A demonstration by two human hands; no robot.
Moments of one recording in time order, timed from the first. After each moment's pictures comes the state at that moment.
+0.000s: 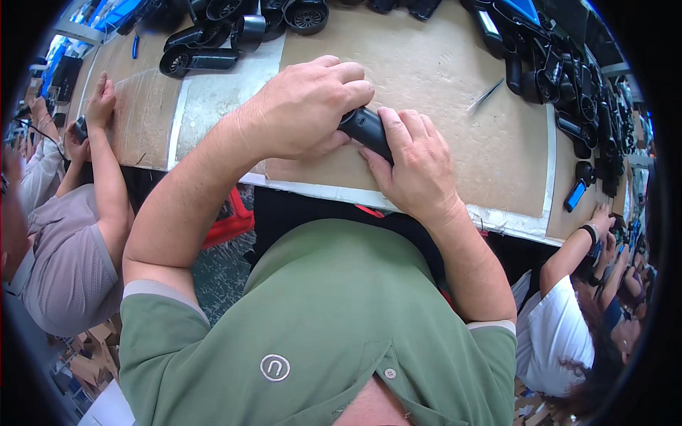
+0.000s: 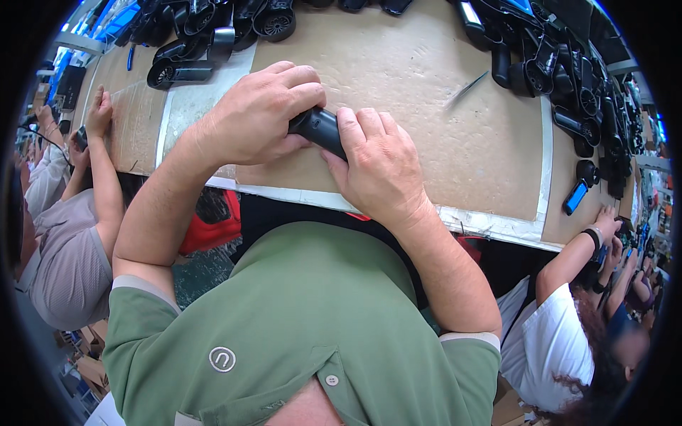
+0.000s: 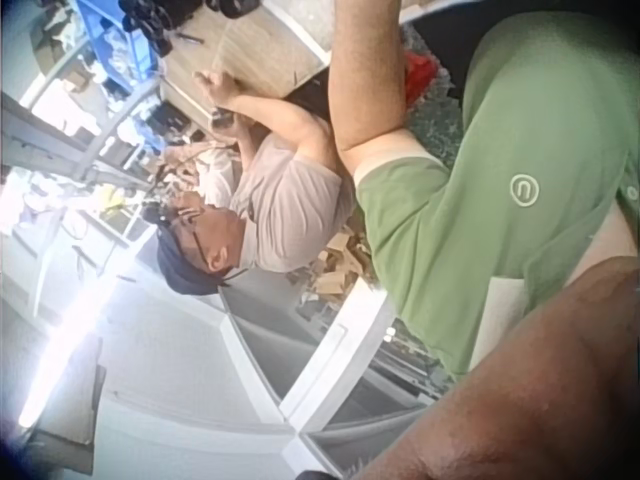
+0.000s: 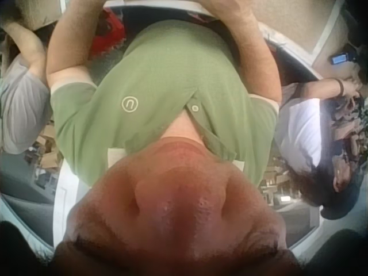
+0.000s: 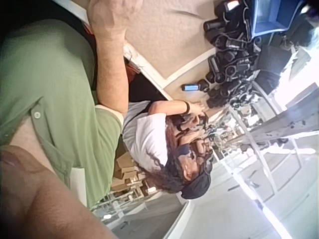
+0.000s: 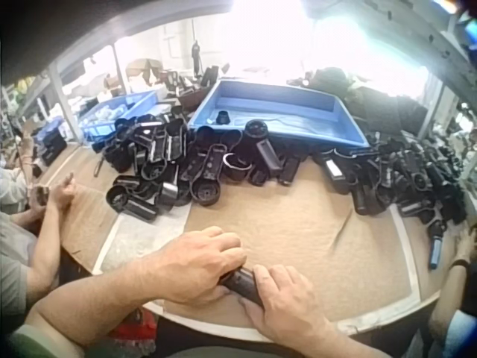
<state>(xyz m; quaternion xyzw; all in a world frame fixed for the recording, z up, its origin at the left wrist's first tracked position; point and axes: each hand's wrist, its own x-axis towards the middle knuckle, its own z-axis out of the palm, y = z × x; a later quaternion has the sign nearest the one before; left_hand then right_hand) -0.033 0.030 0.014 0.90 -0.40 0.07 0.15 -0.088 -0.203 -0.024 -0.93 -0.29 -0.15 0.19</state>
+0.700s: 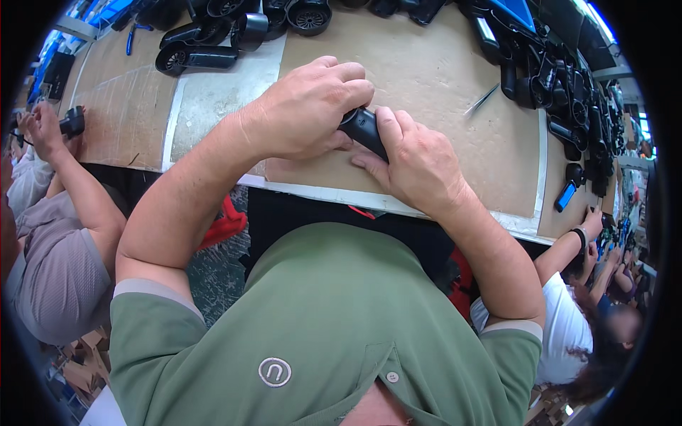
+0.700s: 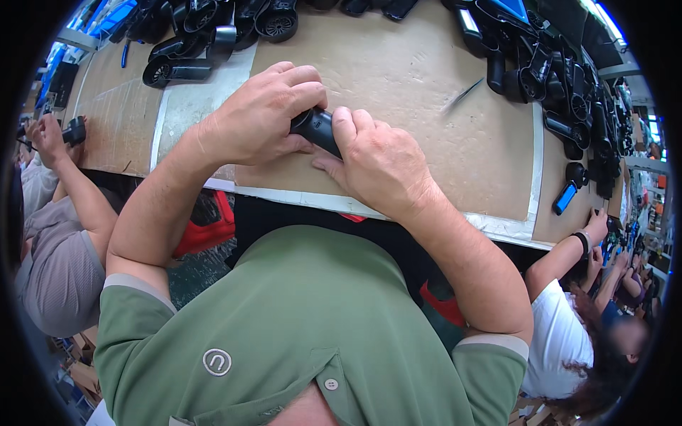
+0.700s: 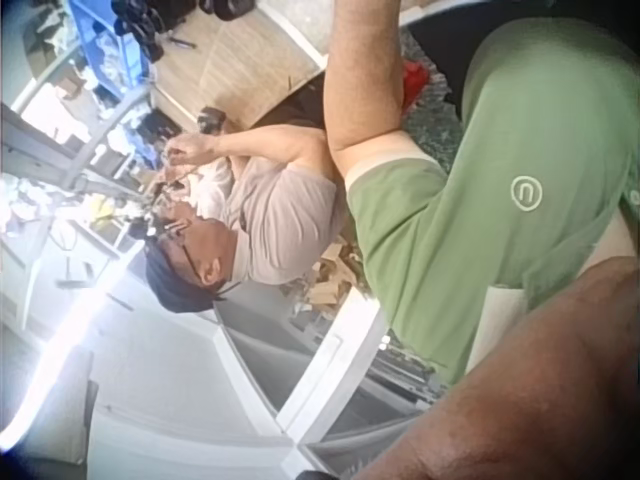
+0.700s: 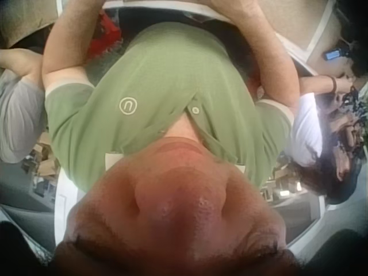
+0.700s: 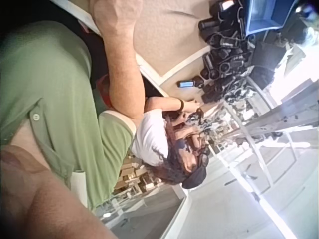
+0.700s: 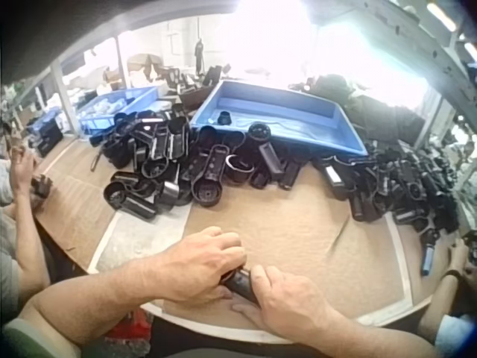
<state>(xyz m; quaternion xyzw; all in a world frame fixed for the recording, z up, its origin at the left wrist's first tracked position) -0.028 0.034 0.004 0.89 -0.39 0.06 0.23 -0.075 -0.204 0.000 -0.94 -0.33 -0.05 0.11</state>
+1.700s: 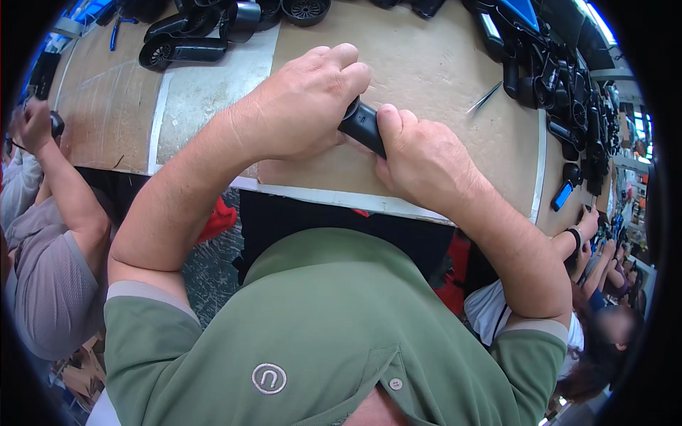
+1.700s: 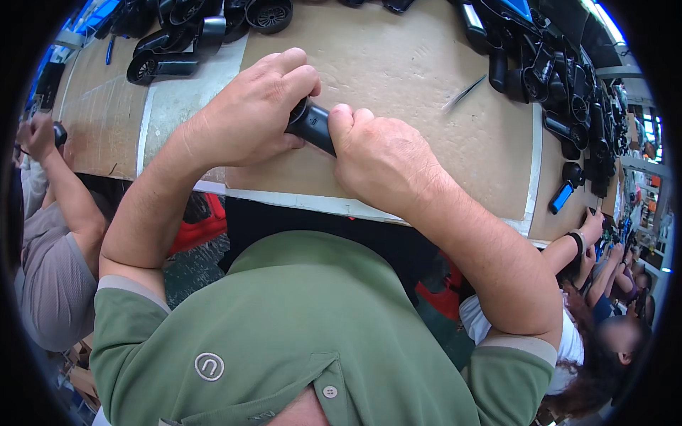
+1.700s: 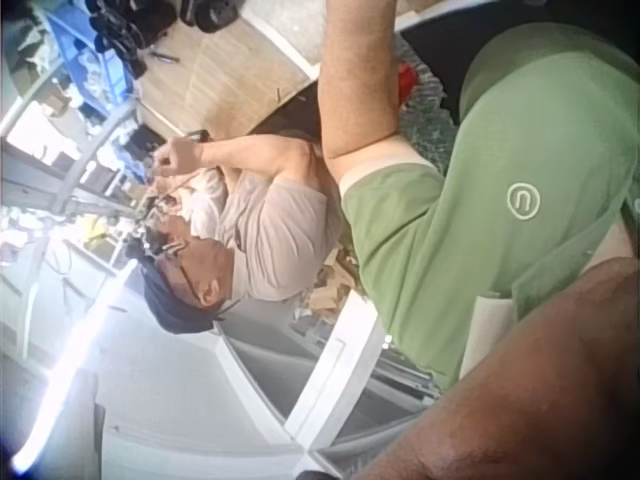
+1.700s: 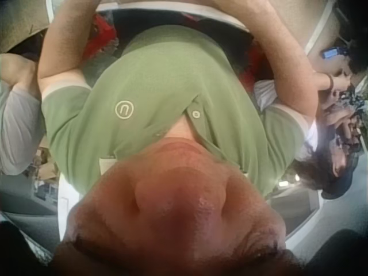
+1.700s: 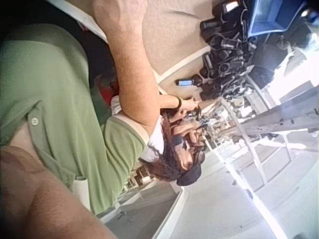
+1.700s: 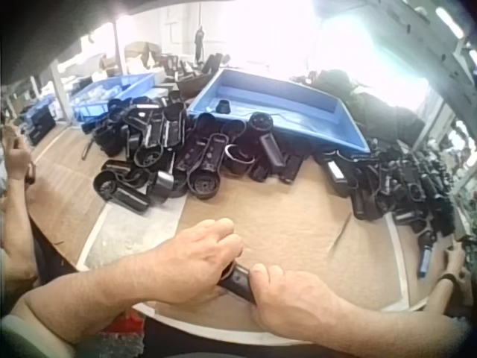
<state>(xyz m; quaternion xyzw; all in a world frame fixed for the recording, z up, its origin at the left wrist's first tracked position) -0.030 0.031 0.006 0.91 -0.34 0.04 0.23 -0.060 -0.203 0.018 -0.94 -0.33 0.08 0.07</state>
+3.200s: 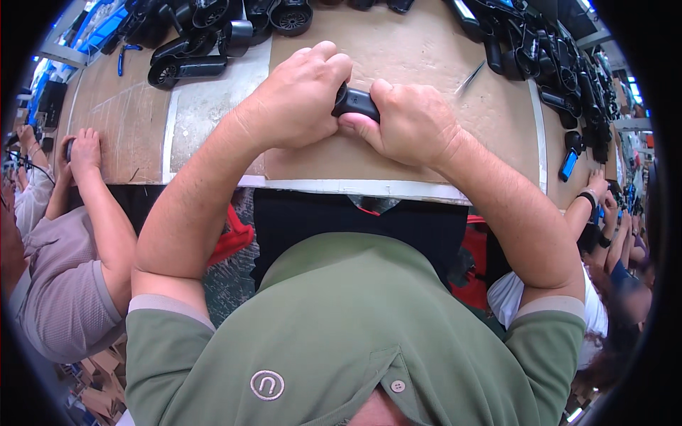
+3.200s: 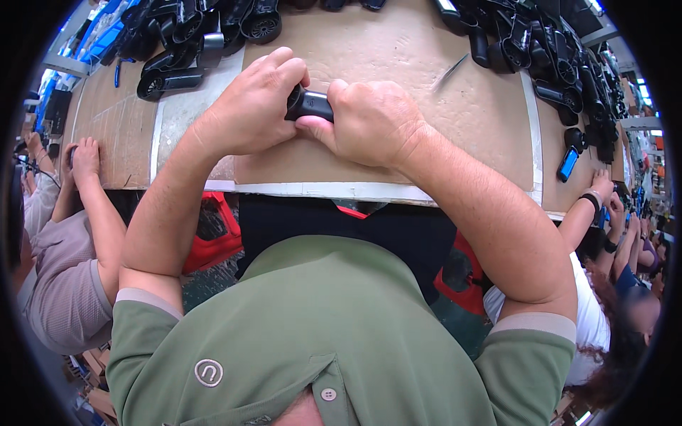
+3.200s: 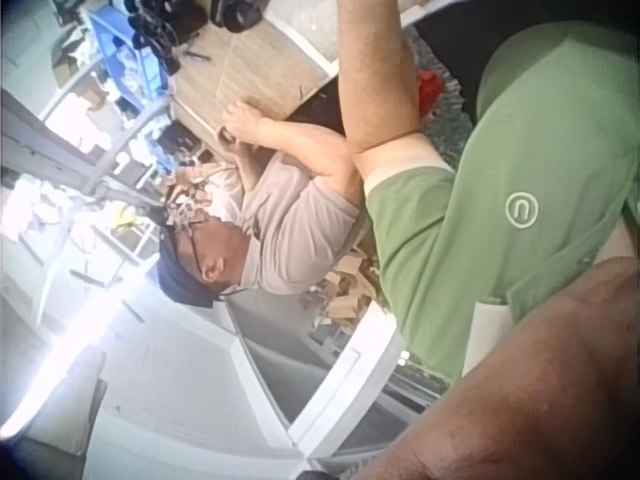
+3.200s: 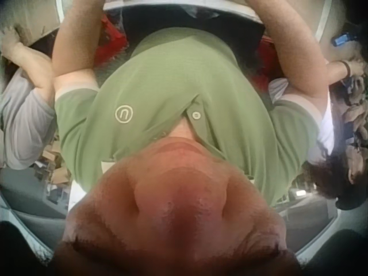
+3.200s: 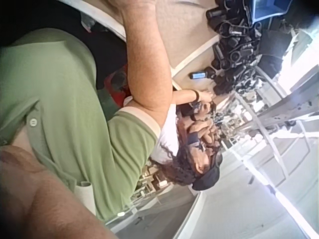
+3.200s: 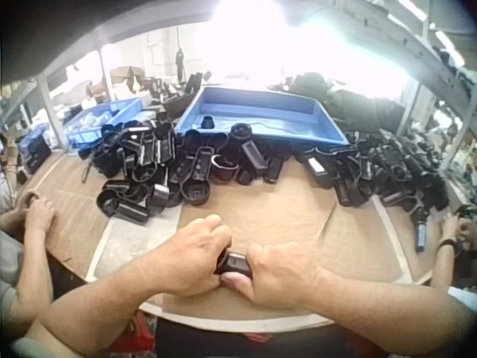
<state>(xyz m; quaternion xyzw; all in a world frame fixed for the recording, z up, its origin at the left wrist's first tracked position) -0.033 0.031 0.004 0.93 -0.30 0.05 0.19 -0.049 -0.194 0.016 -0.95 -0.29 0.00 0.07</state>
